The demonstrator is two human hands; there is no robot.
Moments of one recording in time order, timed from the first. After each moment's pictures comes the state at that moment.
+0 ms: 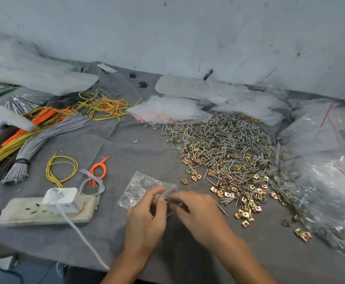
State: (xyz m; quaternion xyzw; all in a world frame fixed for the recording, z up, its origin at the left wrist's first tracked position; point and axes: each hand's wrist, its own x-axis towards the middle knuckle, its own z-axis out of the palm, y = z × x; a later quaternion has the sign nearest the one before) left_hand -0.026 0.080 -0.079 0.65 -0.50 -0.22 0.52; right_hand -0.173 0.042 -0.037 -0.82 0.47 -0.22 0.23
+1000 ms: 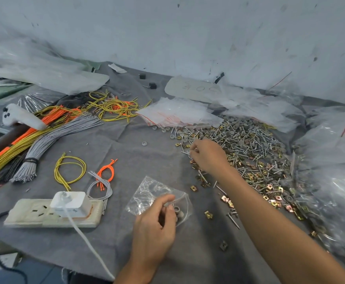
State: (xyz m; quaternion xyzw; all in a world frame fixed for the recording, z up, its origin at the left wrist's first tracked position) left_hand -0.026 0.081 -0.079 0.64 -0.50 -0.22 0.54; right_hand -0.152 -0.131 -0.023 -0.79 0.59 -0.12 0.10
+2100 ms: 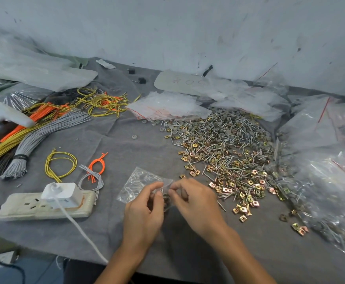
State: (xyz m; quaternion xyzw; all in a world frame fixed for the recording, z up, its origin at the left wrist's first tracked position) left_hand -0.026 0.080 -0.079 0.65 -0.50 -0.20 0.53; right_hand -0.169 0.037 -0.046 -0.79 0.48 -0.33 0.19
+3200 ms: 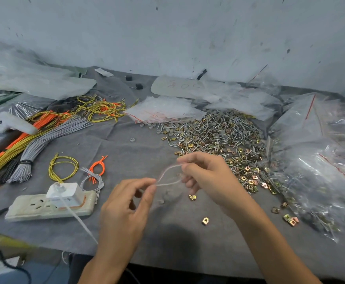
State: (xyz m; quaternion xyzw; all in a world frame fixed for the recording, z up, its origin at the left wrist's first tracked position) left_hand -0.011 0.119 -0.009 0.58 -0.61 -0.07 0.54; right_hand -0.193 0.037 0.039 -0.58 0.46 -0.38 0.55
